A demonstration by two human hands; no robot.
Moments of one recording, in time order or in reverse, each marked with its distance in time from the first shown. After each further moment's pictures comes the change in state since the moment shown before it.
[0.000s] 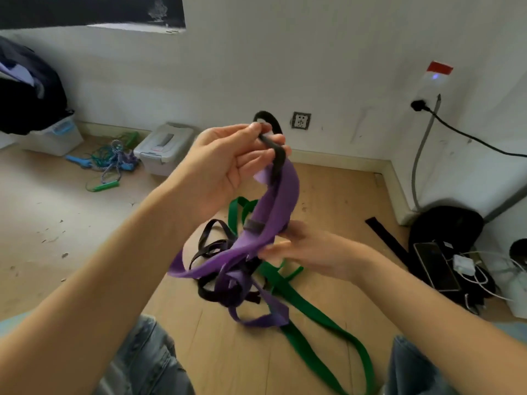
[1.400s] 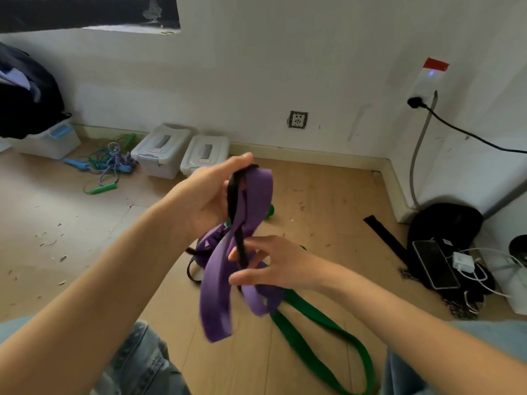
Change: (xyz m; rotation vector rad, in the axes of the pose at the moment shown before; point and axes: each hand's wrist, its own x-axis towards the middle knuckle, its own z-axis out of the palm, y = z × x) left_hand 0.004 -0.023 -0.021 0.176 0.219 -0.402; right_hand 0.011 0.002 0.030 -0.324 0.108 -0.171
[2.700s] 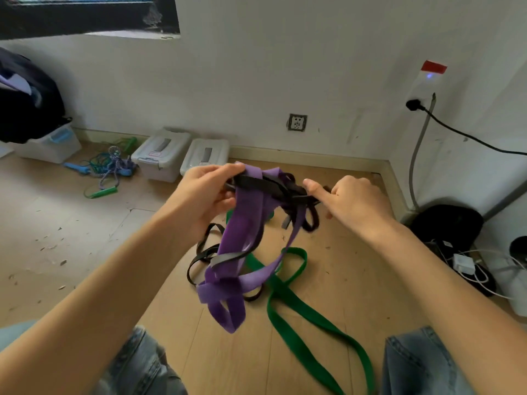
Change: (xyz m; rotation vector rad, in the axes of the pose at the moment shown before) left_hand -0.001 -0.007 -0.001 0.064 0.121 0.237; right_hand -0.018 0.005 -0.091 -0.595 0.609 0.390
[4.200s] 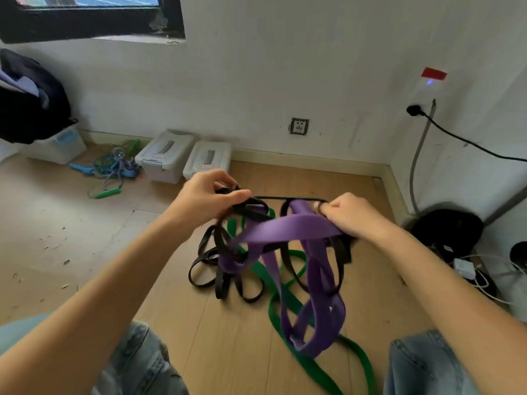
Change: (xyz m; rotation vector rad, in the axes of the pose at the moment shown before) left_hand 0.008 -0.011 -0.017 0.514 -0.021 0.143; right_hand 0.009 0.016 0.011 0.249 -0.290 0.156
